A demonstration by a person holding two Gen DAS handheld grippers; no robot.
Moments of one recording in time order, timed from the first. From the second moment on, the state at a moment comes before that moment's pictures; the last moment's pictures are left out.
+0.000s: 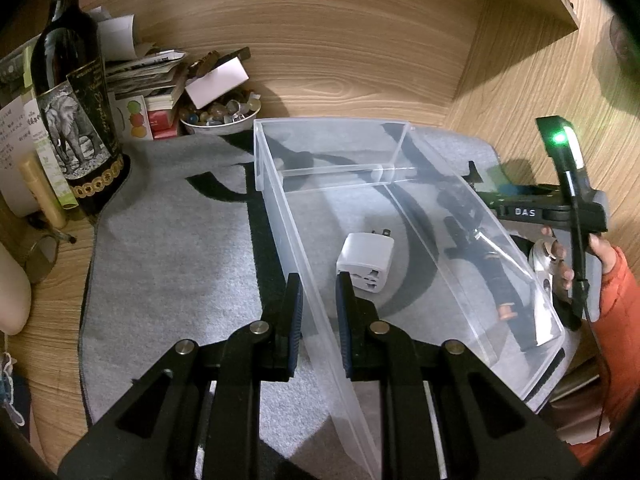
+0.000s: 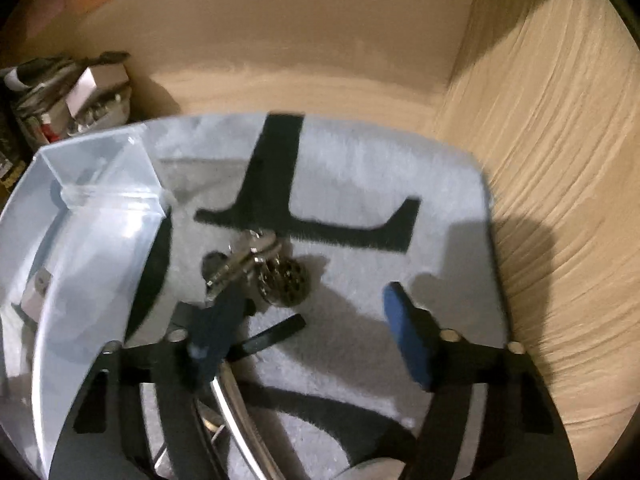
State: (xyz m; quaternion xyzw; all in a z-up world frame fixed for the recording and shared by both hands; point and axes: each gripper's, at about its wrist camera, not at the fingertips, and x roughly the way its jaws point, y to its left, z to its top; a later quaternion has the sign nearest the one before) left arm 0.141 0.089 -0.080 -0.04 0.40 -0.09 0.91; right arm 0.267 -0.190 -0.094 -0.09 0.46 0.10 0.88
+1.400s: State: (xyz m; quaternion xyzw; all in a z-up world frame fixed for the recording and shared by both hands) left arm 0.141 0.086 -0.080 -0.04 0.41 -0.09 0.91; right arm 0.232 -0.112 -0.019 -0.11 0.34 0.22 0.91
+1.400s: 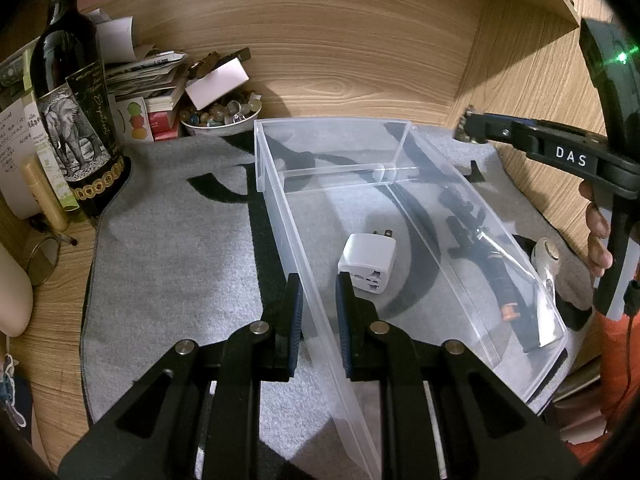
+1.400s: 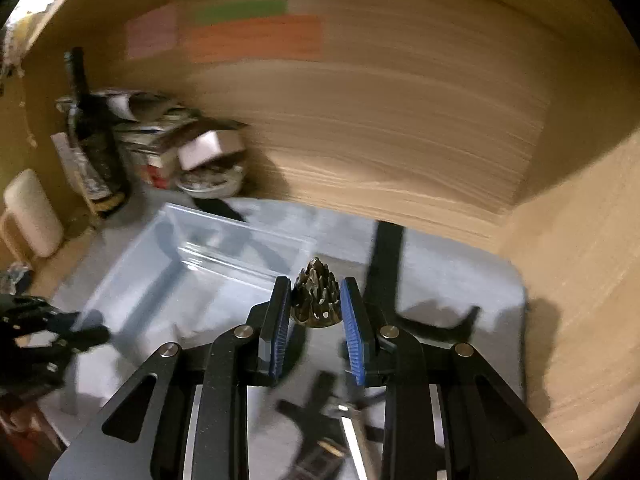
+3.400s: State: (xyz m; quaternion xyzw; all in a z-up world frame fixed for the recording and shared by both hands) left arm 0.143 0.086 -0.079 -0.04 0.40 -0.09 0.91; right arm 0.248 -0.161 -0.024 -0.09 0.36 0.15 0.92
